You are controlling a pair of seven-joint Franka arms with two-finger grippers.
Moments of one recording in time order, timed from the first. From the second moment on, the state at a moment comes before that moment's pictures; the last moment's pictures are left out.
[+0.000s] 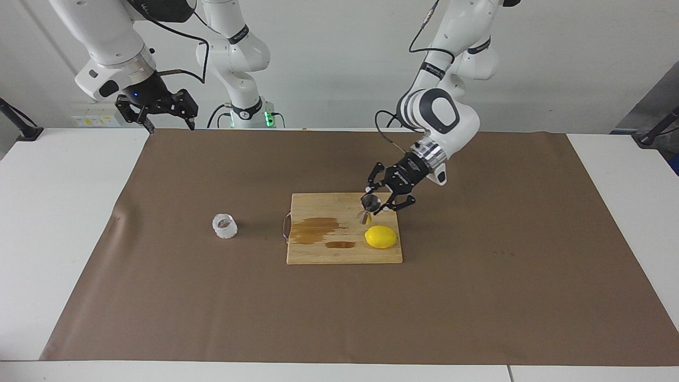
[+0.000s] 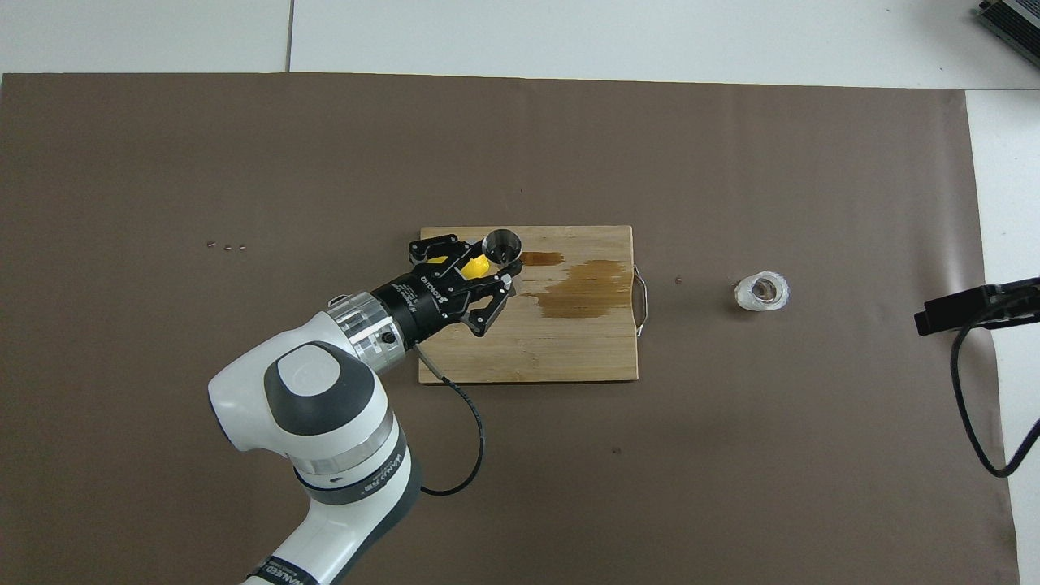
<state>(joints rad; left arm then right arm) -0.58 0.13 -0.06 -2.08 -2.11 2.72 -1.09 0.01 -0.09 -0.06 -1.66 0.01 1.47 -0.13</state>
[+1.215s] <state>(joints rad) -0.58 0.36 -0.17 -1.89 -2.01 2.66 -0.77 0.01 -0.09 -0.06 -1.66 0.01 1.47 -0.13</state>
